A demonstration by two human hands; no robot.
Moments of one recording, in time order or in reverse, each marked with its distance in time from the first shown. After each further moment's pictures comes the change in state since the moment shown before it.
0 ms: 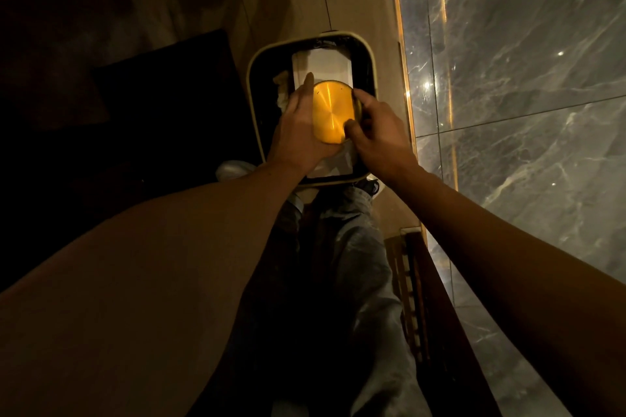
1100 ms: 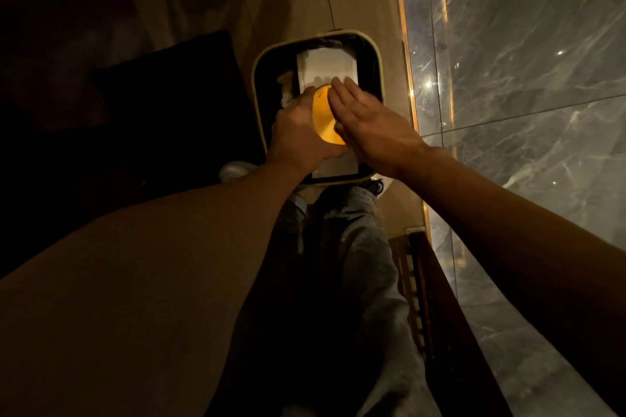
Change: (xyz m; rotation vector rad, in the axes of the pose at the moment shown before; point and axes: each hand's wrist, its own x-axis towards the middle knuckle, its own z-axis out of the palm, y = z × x) left_hand -0.006 -0.006 -0.012 -0.074 0.066 0.040; right_hand 0.016 -0.010 -0.009 -0.624 -0.214 -0.568
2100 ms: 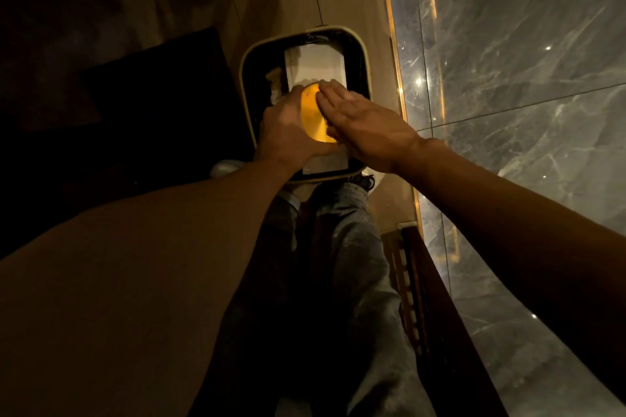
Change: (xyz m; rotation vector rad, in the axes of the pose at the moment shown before) left_hand -0.001 0.008 -0.003 -0.014 -0.030 -0.007; right_hand -0.009 0.005 -0.007 -0.026 -0.112 -0.039
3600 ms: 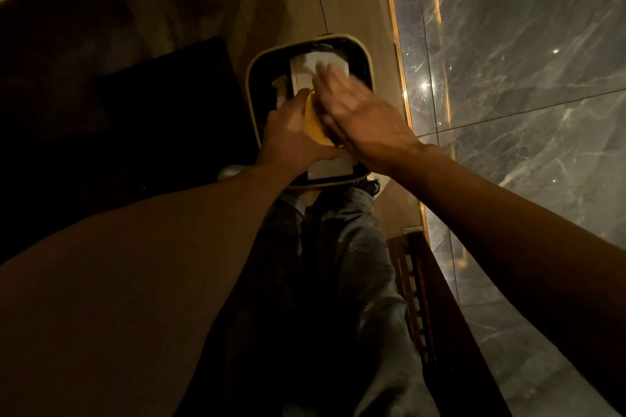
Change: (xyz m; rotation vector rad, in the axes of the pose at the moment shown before) left_hand -0.001 0.003 -0.009 0.024 -0.050 0.005; right_hand 0.009 -0.009 -0.009 0.022 0.164 -0.010
